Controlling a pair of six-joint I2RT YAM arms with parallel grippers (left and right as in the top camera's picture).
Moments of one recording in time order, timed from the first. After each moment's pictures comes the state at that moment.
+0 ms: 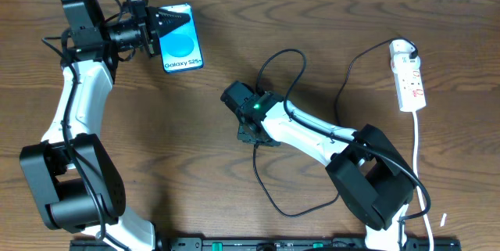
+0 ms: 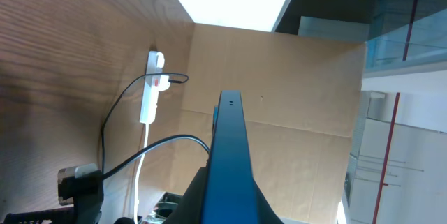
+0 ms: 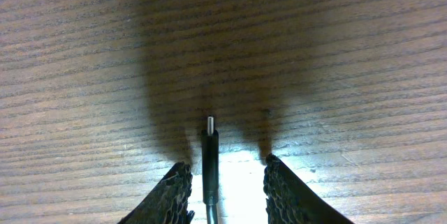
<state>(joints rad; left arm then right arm) 0.19 1.80 1.34 -0.03 1.36 -1.19 0.80 2.01 1.34 -0.77 0.09 0.99</state>
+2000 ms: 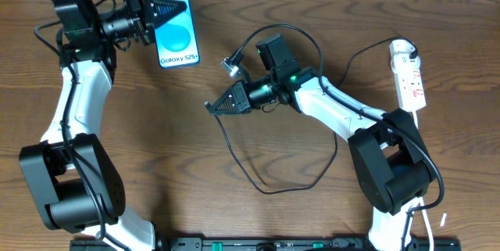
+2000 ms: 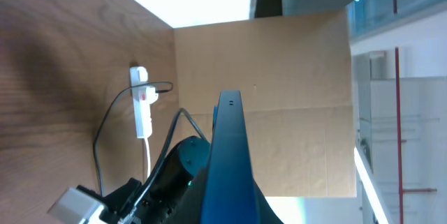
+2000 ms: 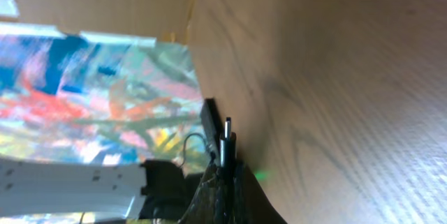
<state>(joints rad) 0.19 1.80 1.34 0.33 1.41 -1.32 0.56 2.01 1.34 -0.19 -1.17 0.52</state>
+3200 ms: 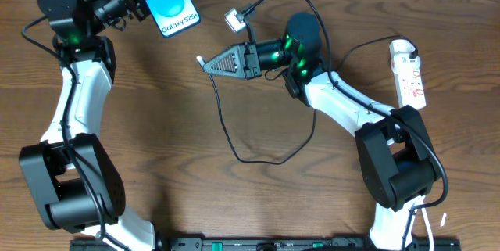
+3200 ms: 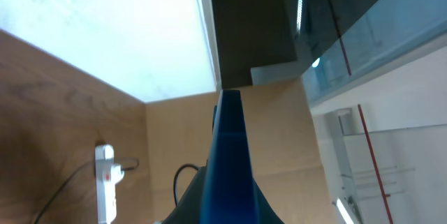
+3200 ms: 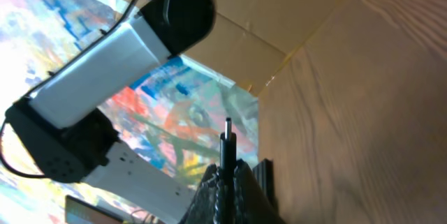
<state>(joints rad) 0.19 1.80 1.34 0.75 1.12 -1.69 0.49 2.01 1.34 0.83 -1.33 1.17</state>
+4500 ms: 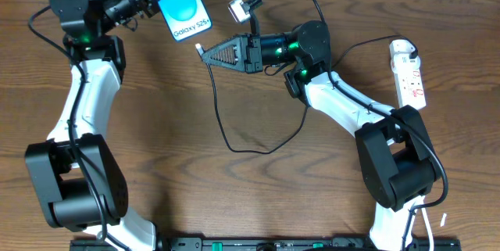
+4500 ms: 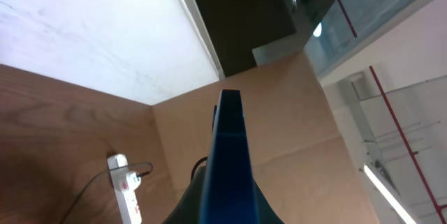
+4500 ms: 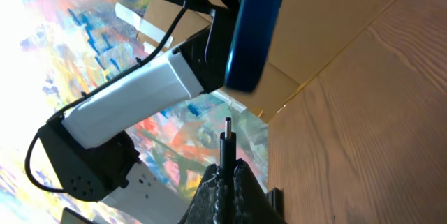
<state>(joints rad) 0.14 1.80 1.34 0.81 1.13 -1.55 0.49 2.01 1.34 1.11 -1.25 1.37</state>
